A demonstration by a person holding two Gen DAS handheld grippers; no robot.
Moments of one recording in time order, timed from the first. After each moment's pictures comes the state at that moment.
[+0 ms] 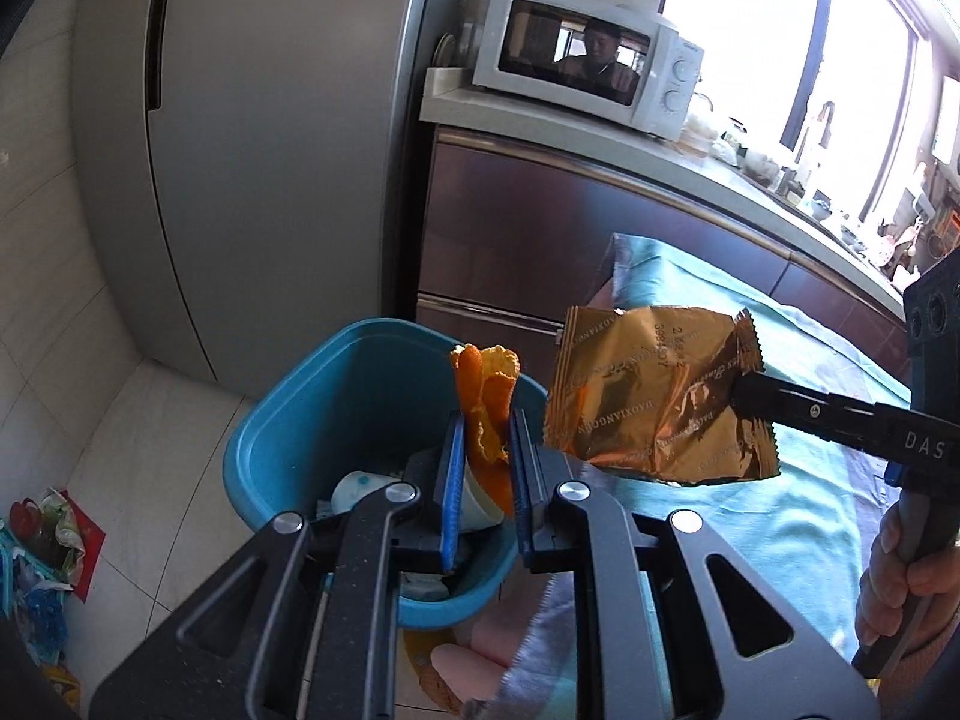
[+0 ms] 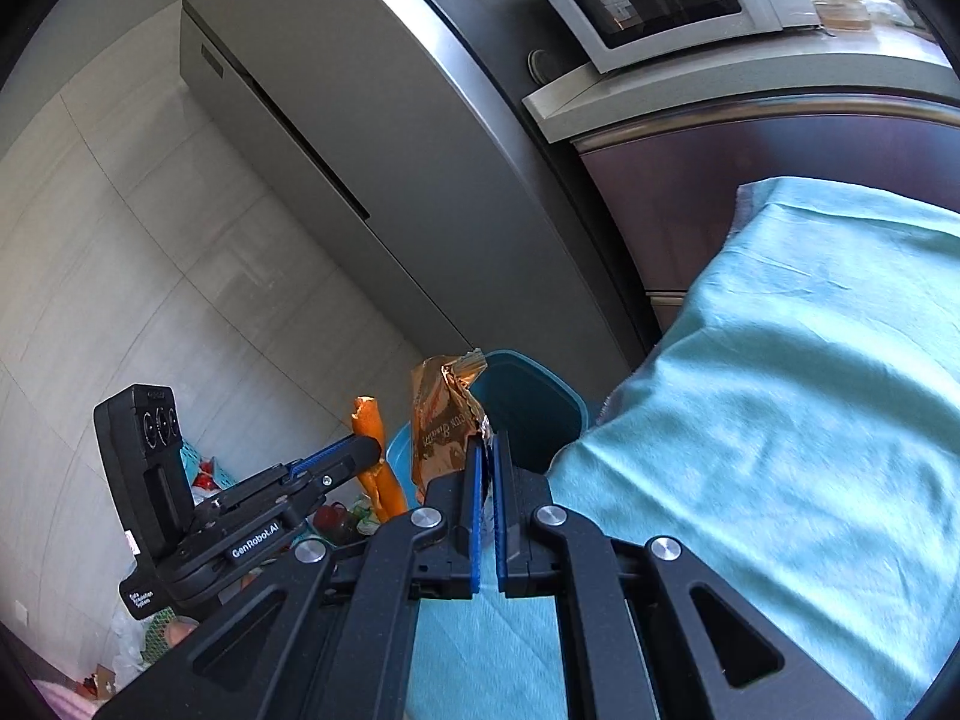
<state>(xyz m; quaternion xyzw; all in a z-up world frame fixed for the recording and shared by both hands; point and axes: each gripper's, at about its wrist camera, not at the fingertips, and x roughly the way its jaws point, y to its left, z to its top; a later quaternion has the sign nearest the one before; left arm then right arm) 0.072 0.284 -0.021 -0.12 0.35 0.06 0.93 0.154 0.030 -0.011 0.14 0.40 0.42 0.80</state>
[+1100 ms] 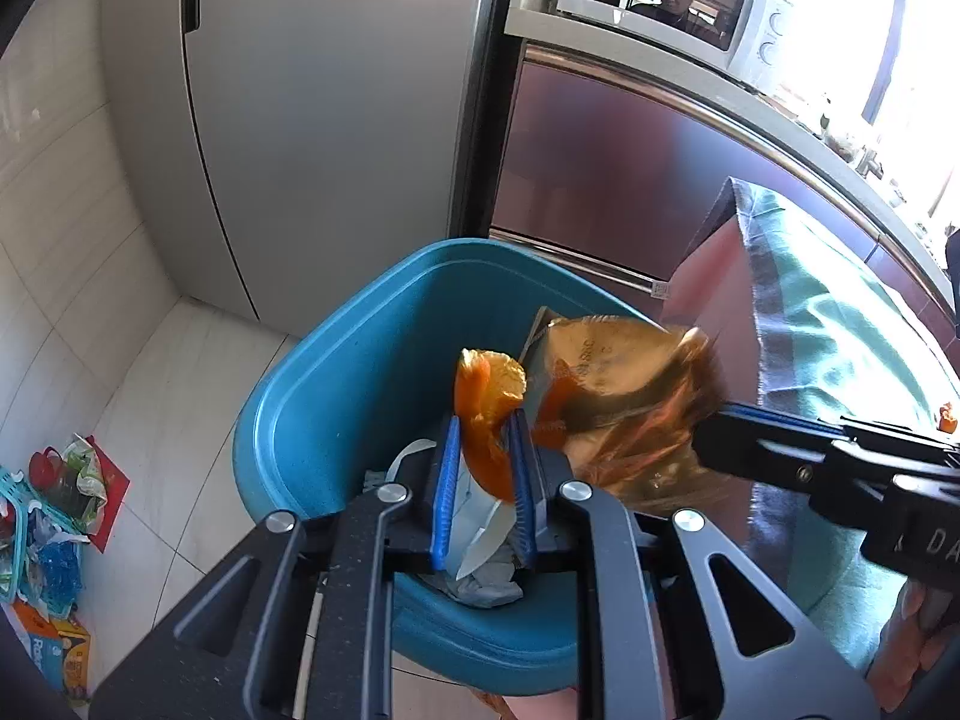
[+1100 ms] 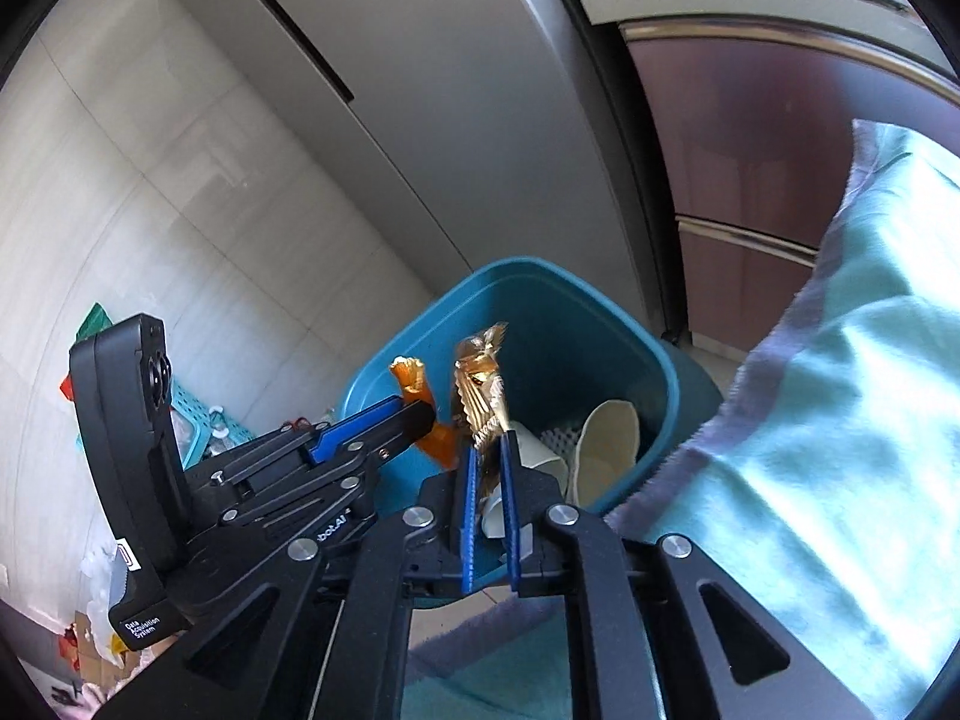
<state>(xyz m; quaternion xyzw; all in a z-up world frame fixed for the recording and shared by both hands) 0.119 0.321 -0.097 -0.13 0.42 0.12 0.89 0.166 0.135 -0.053 0.04 0.49 0.42 0.76</state>
